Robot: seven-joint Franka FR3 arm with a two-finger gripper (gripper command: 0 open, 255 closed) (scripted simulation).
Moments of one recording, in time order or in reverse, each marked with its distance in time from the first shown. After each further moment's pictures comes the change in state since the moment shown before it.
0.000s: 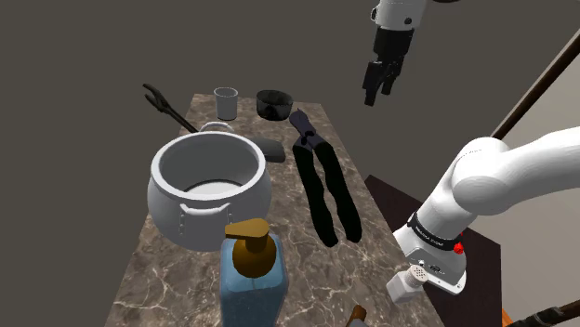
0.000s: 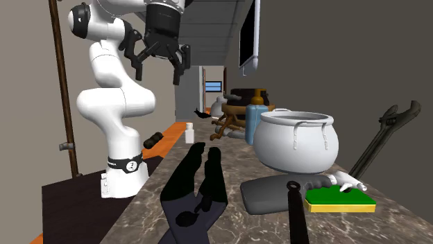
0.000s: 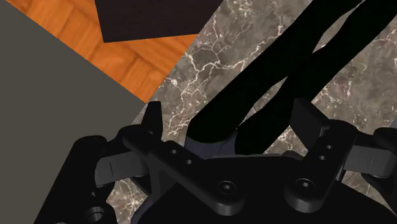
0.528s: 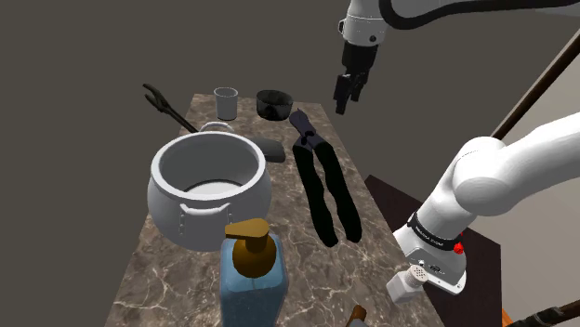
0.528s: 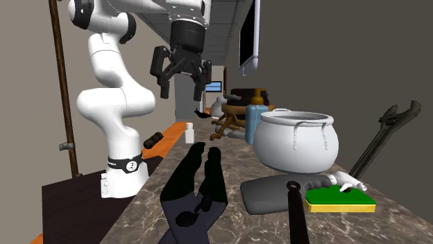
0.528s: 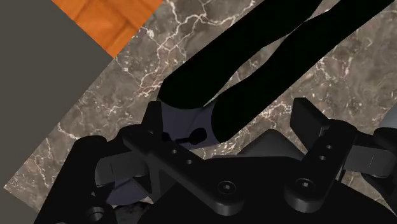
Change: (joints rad) arm 0.040 0.156 0.035 -0.006 -0.009 0.211 -0.044
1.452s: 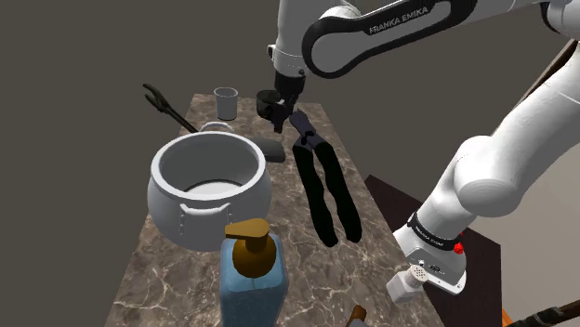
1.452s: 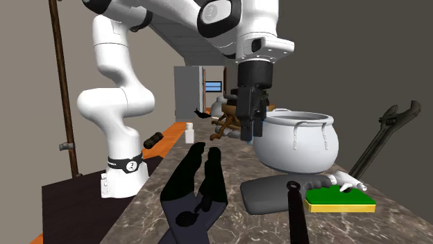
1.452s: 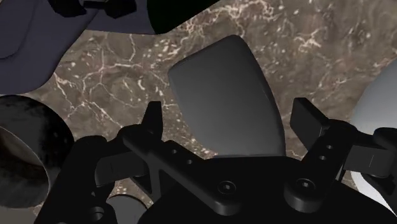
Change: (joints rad) arm 0.064 0.435 0.099 0.146 -0.093 0.404 -0.058
